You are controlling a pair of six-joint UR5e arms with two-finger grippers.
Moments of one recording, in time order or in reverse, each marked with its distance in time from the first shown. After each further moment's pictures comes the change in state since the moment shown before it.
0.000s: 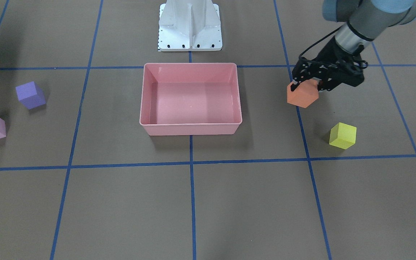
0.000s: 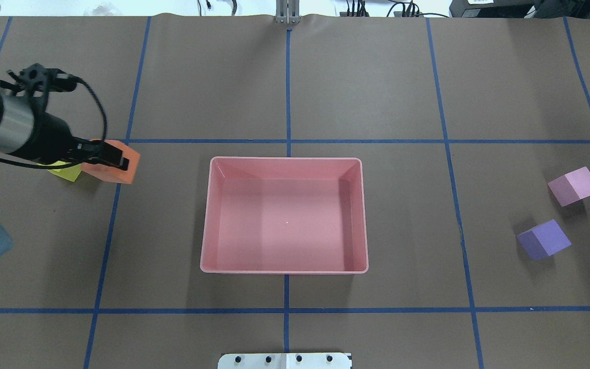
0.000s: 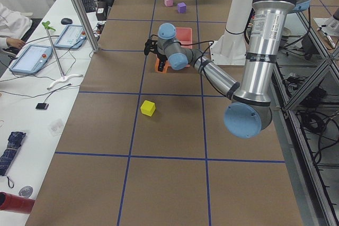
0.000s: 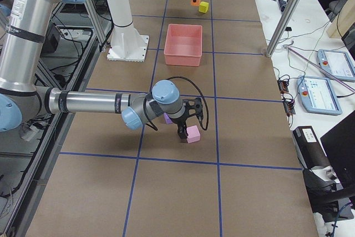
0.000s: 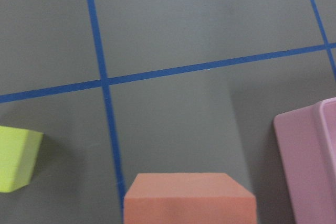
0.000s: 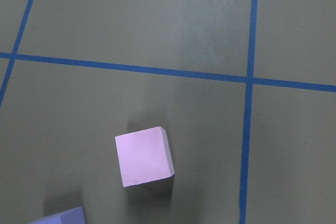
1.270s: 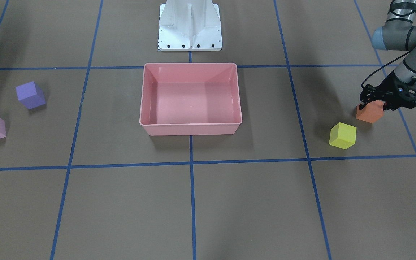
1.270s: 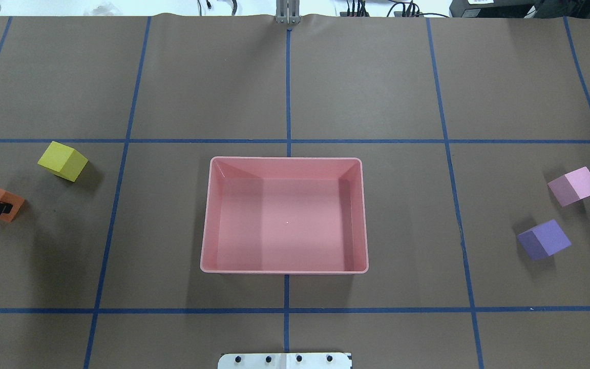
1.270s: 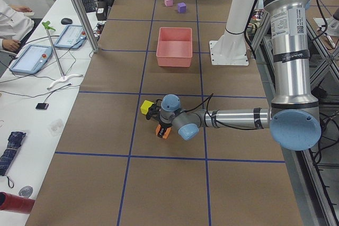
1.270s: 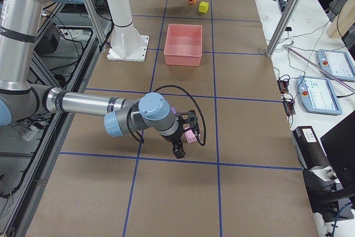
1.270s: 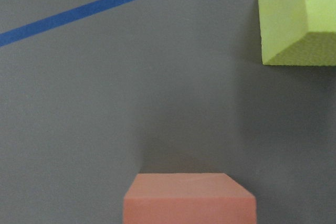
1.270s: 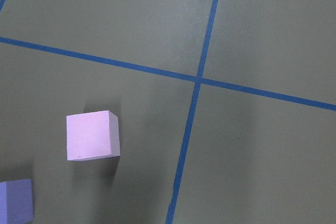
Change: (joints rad) left arm -0.148 0.387 0.461 -0.604 -0.002 0.458; right arm 0.256 -0.012 -0.026 -0.201 0.027 -0.462
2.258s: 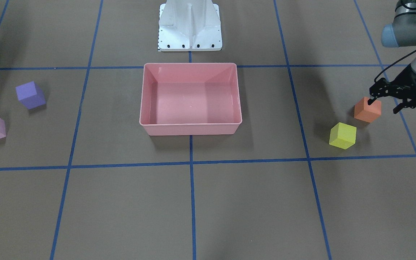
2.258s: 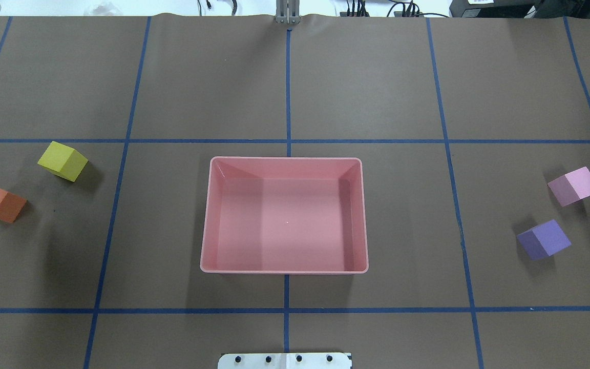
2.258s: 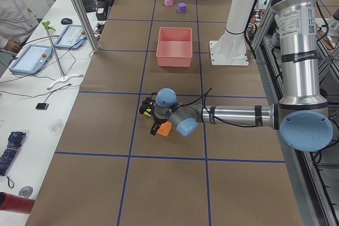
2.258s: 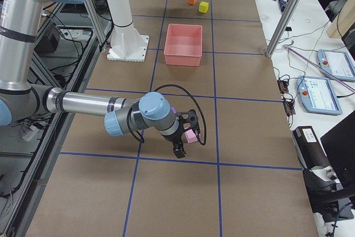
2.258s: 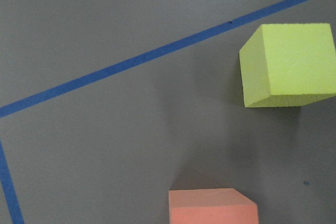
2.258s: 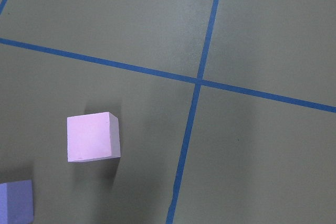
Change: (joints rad) left arm -0.085 0.001 -0.060 0.080 -0.045 0.063; right arm 0.002 0.003 0.001 0.000 0.000 0.000
